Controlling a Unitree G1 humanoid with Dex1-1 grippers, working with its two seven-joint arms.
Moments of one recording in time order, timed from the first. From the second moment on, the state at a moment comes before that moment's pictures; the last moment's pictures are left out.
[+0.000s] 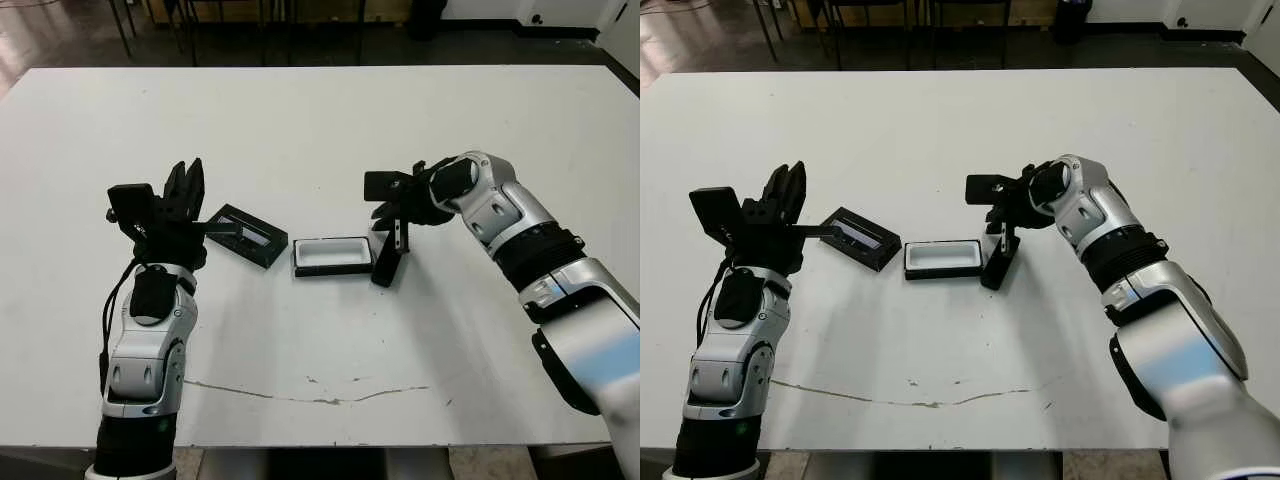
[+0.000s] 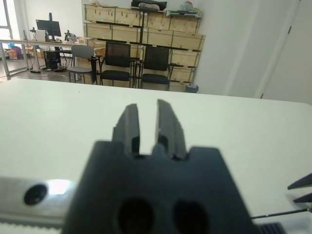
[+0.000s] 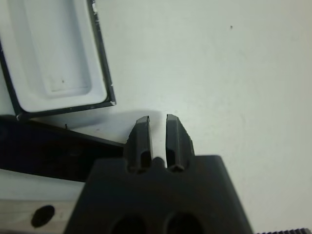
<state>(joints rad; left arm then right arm) -0.15 0.09 0.07 -0.24 -0.11 0.21 0.01 -0.96 -0.44 0.55 0.75 -0.40 0.10 1.08</state>
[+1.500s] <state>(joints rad) -0.15 0.09 0.07 -0.25 -0.12 0.23 0.03 -0.67 -0.69 0.44 0.34 -0.25 0.11 1.25</state>
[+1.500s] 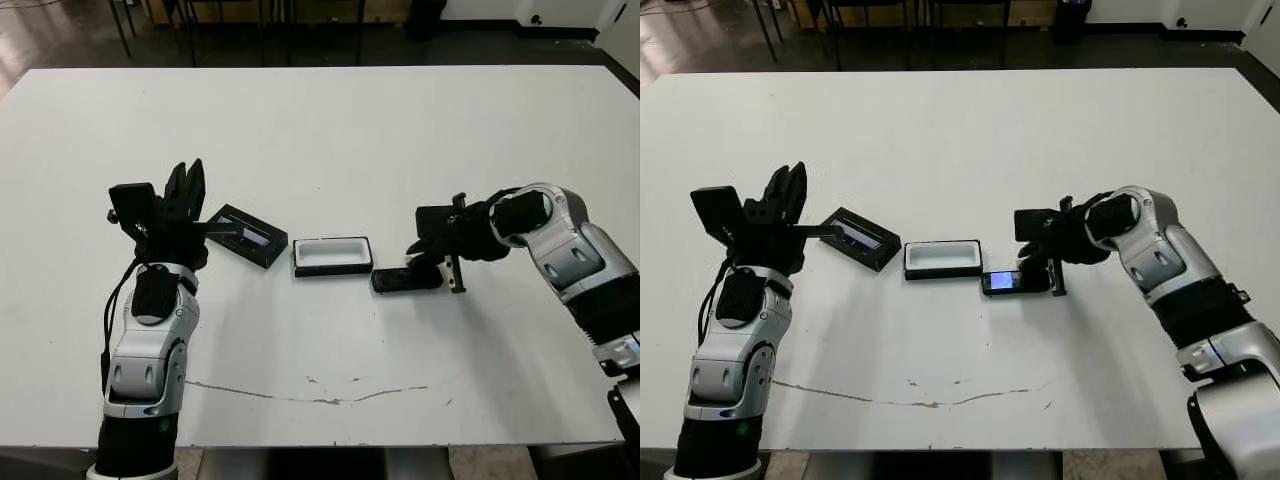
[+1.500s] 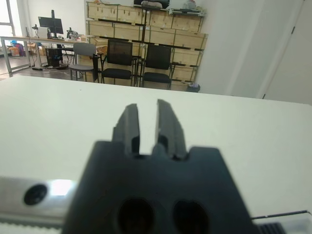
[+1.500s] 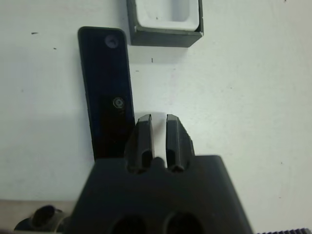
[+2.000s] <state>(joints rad) -0.16 0.09 0.08 -0.25 -0.12 0.23 0.02 -0.61 -0.74 0.42 0.27 -0.17 0.16 1.31</state>
